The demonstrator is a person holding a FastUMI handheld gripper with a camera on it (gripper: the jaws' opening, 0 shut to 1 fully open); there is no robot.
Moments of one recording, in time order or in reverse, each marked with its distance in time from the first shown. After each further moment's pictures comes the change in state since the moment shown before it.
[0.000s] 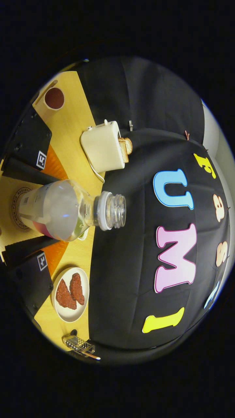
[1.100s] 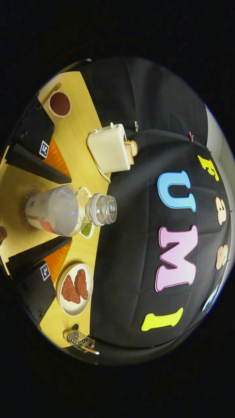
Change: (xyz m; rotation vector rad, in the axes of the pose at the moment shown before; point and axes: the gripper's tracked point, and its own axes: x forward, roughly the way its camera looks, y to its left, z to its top) arm -0.032 0.004 0.007 -0.030 0.040 -0.014
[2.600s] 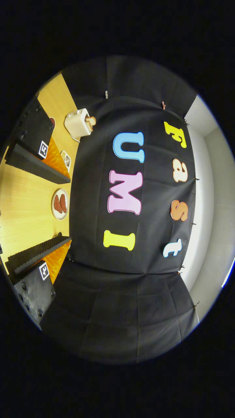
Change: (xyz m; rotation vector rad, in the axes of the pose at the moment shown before) arm -0.368 -0.071 0.164 -0.042 -0.227 -0.503
